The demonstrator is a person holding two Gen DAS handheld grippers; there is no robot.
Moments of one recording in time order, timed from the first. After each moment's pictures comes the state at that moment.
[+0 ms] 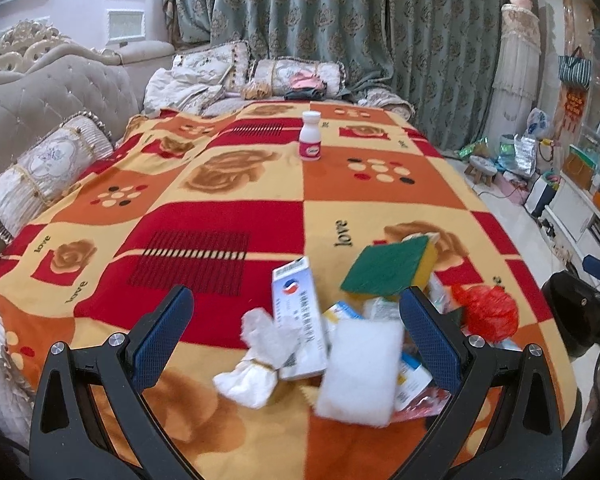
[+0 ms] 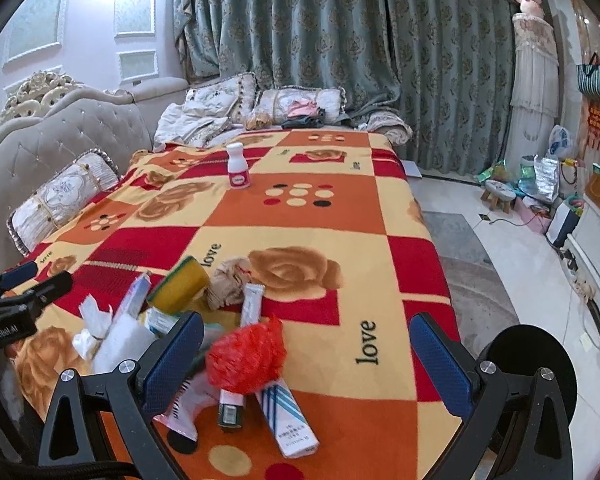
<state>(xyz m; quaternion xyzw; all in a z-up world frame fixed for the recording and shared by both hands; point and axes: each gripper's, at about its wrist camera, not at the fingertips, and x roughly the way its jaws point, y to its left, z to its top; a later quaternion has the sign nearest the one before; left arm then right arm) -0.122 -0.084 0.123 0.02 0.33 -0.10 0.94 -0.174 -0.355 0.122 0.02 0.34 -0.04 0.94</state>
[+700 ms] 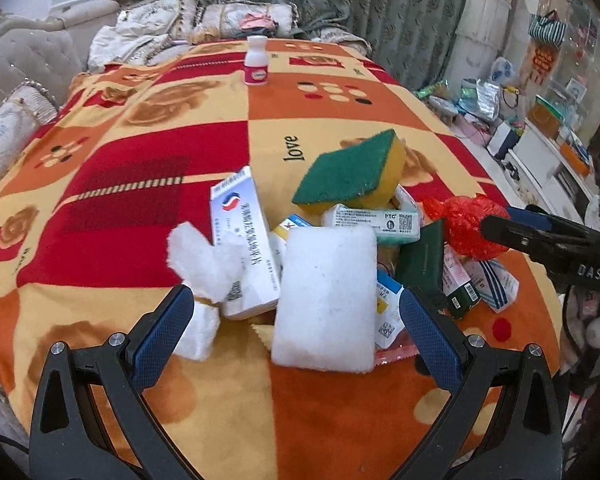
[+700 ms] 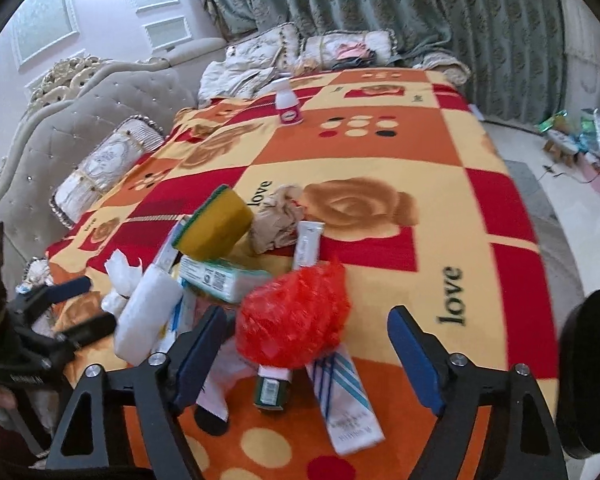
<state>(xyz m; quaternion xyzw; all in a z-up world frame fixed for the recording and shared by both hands) -0.118 -0.111 0.070 0.04 0.43 -0.19 0.88 -0.134 -0.346 0.062 0.09 0.42 0.08 0.90</state>
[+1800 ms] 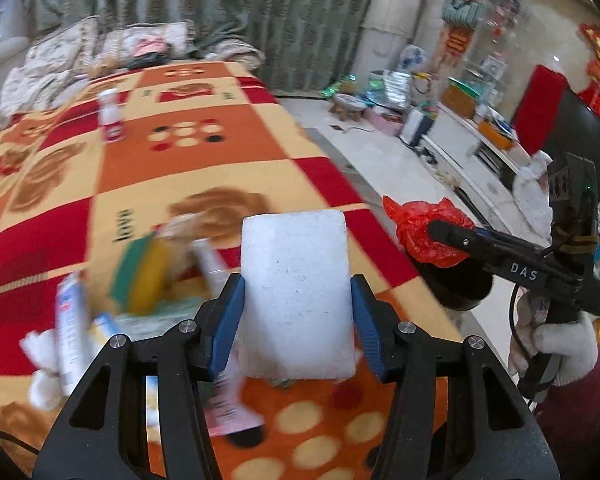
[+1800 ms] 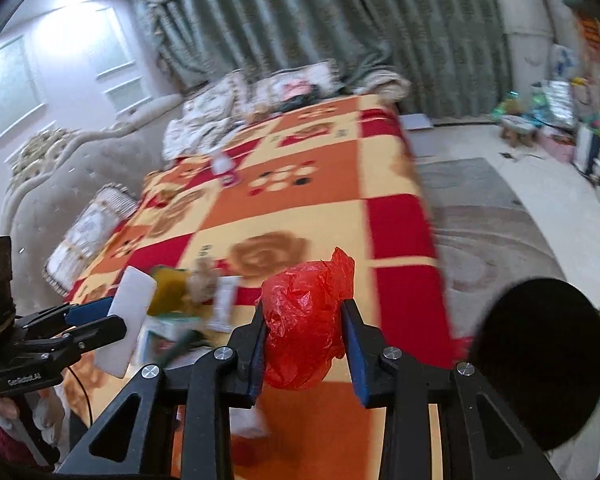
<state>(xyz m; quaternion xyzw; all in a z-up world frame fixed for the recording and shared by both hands) -0.128 -0.265 0.134 0.06 0.41 -0.35 0.84 -0.189 -0.469 0.107 0.16 0.36 0.00 0.92</state>
